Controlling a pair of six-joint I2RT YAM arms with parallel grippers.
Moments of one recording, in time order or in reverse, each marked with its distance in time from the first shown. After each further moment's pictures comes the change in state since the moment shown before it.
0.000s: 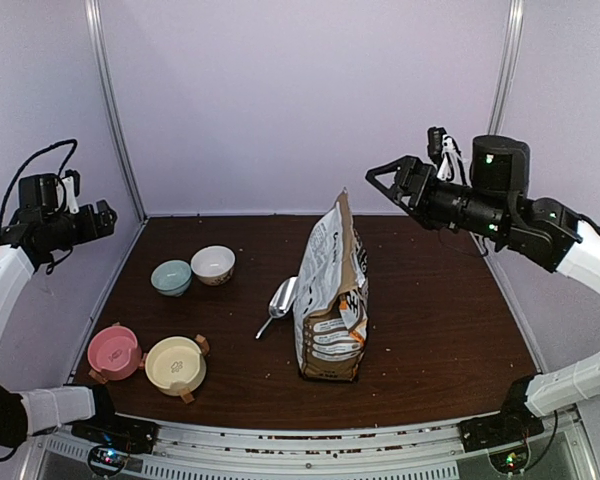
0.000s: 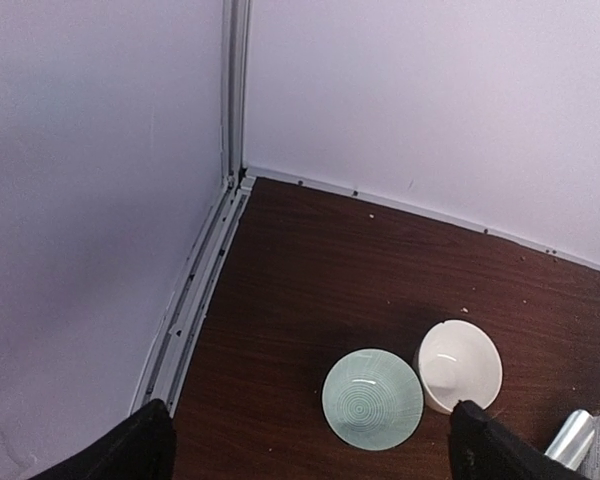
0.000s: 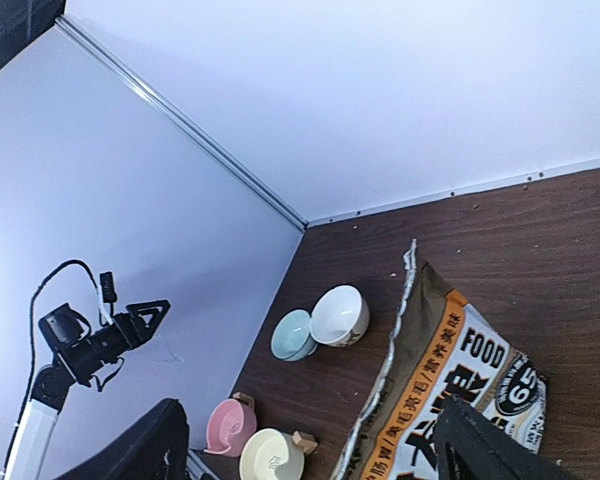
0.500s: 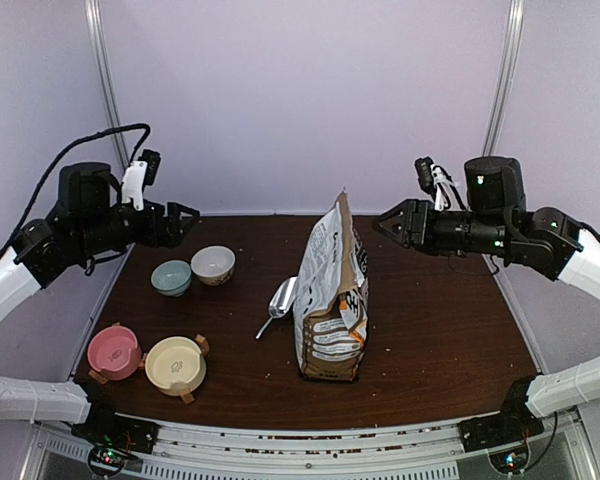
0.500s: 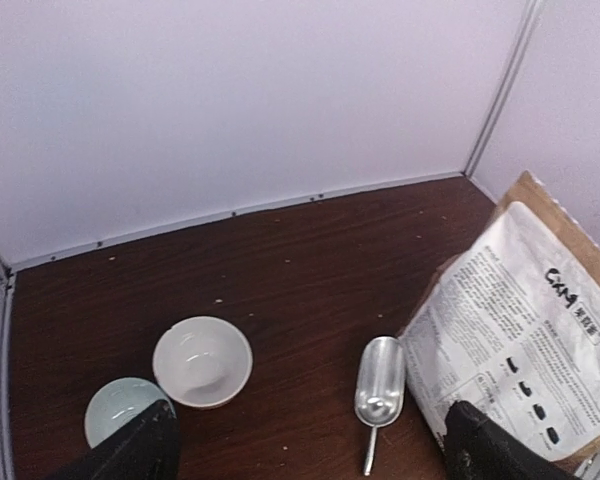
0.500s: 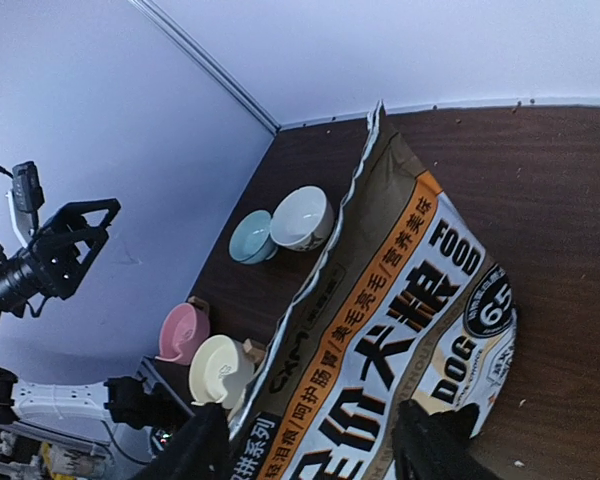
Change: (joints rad) left arm -0.691 -0.032 0.042 0.056 -0.137 -0.034; right arm -0.017 -0.045 -0.061 -0.172 -0.127 -0.115
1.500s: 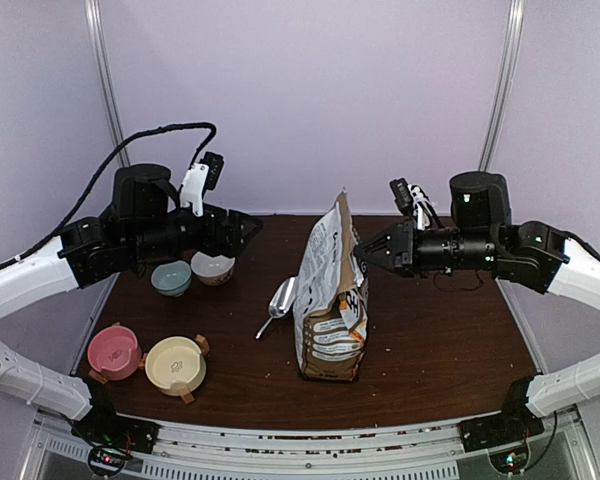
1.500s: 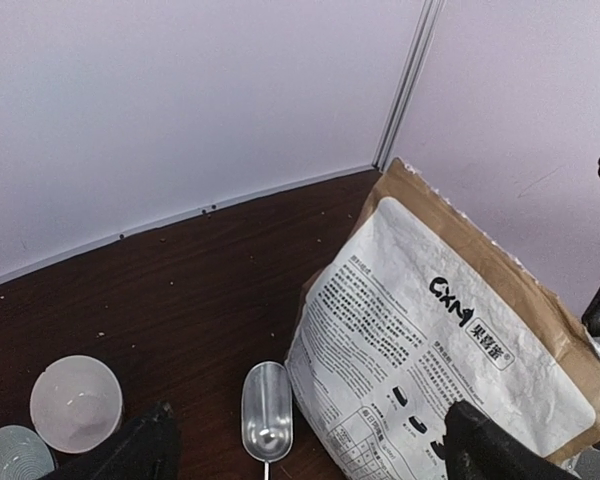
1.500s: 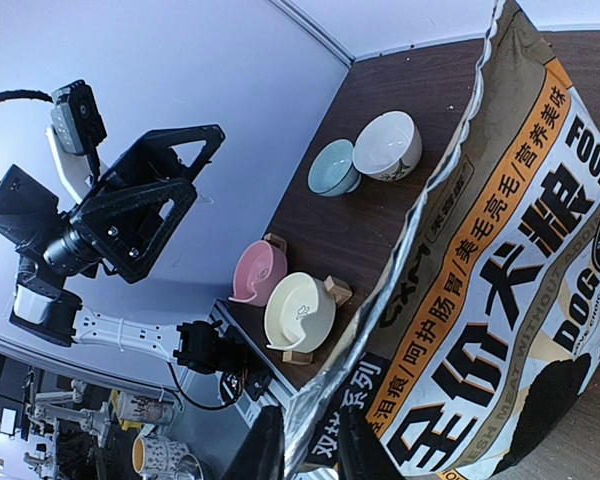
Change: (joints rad) left arm -0.334 0.211 0.042 0.220 -0.078 -0.080; right arm 0.083 0.013 -0.090 0.109 -0.204 0.119
